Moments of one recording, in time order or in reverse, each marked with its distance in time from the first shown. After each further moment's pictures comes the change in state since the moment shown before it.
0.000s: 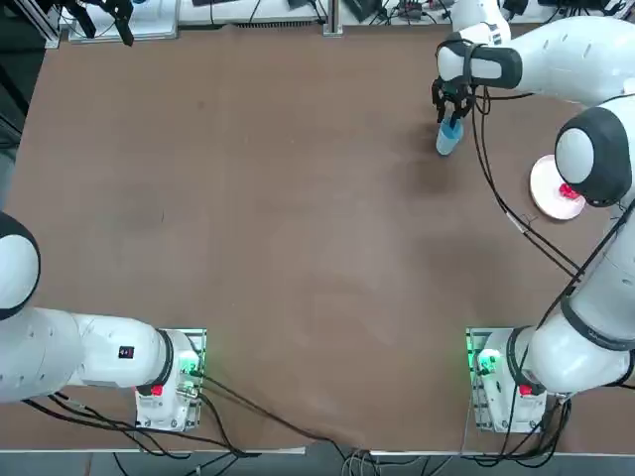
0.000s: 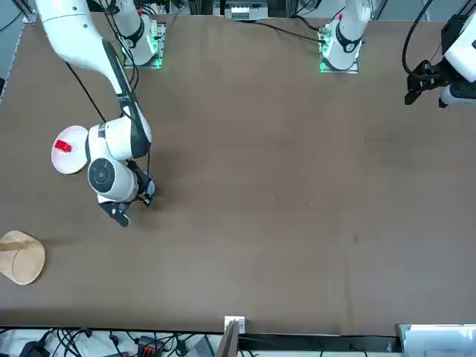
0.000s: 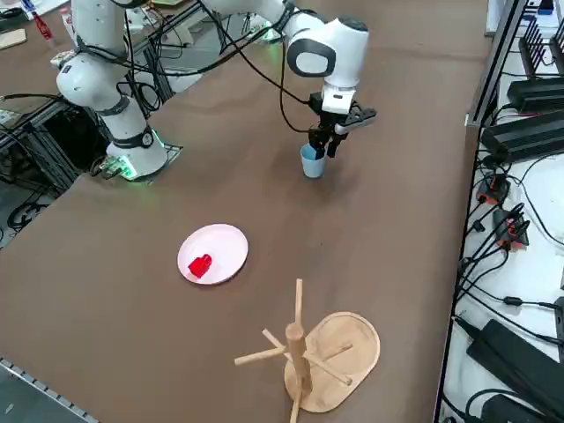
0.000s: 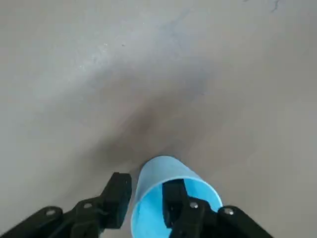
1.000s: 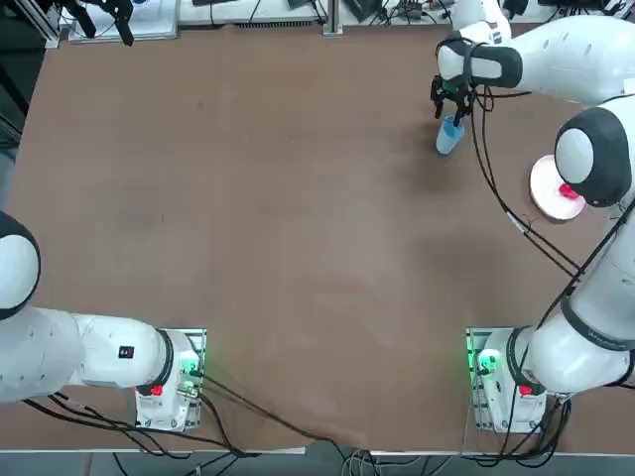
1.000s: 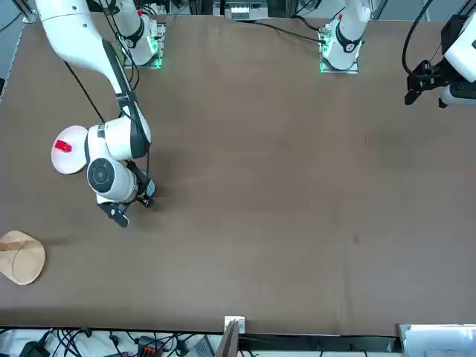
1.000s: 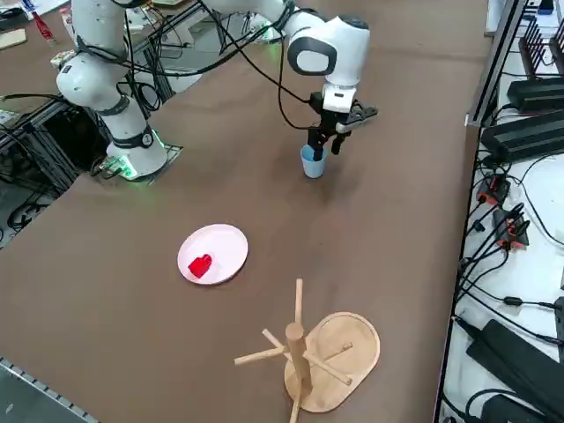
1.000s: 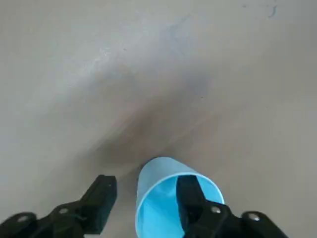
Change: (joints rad) arm 0.004 0.000 -0.002 0.007 -0.007 -0.002 0.000
